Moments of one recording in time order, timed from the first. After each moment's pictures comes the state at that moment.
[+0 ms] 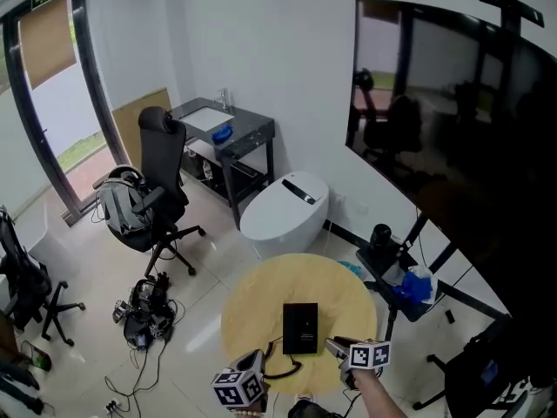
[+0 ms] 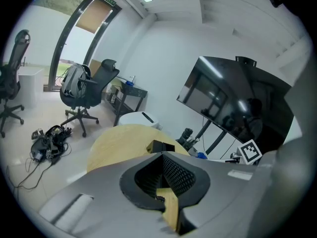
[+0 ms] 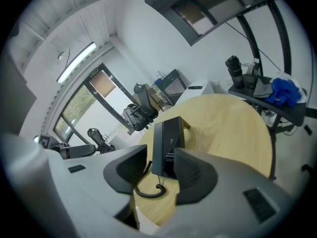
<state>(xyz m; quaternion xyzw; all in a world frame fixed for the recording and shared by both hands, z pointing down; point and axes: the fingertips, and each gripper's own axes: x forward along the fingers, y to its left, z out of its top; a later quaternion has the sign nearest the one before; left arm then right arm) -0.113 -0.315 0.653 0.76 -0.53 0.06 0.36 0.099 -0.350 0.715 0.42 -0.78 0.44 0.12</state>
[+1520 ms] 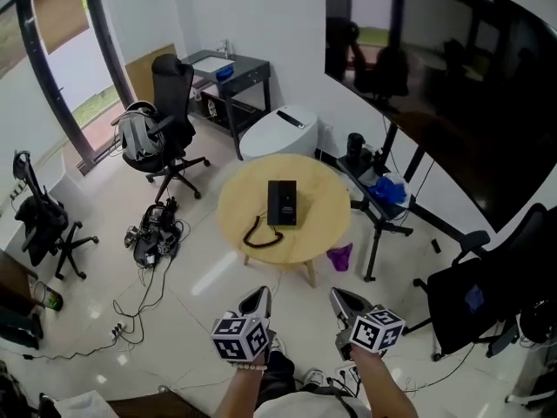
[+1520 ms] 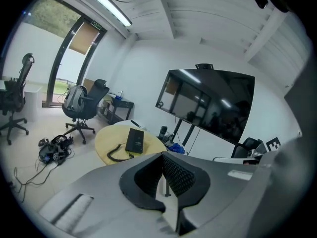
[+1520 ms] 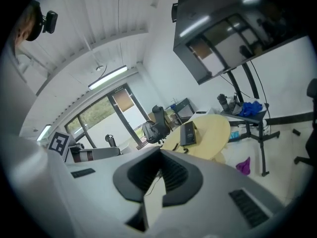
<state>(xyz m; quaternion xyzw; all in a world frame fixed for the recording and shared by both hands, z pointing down) -0.033 -0.033 0.557 0.80 -0.53 0.04 0.27 0.134 -0.027 0.566 0.45 -0.84 0.31 0.01</state>
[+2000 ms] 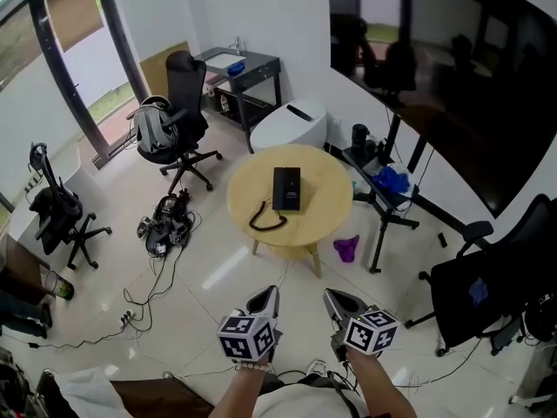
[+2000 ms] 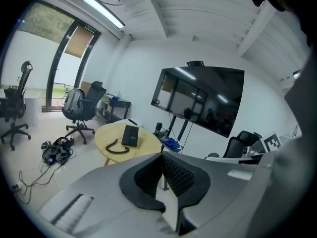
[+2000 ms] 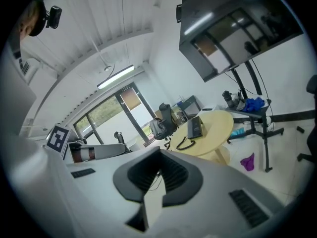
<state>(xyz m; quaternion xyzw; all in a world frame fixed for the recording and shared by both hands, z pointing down) -0.005 0.038 0.550 0.81 -0.53 0.07 0.26 0.123 0.043 0.564 0.41 -0.85 0.31 0.00</state>
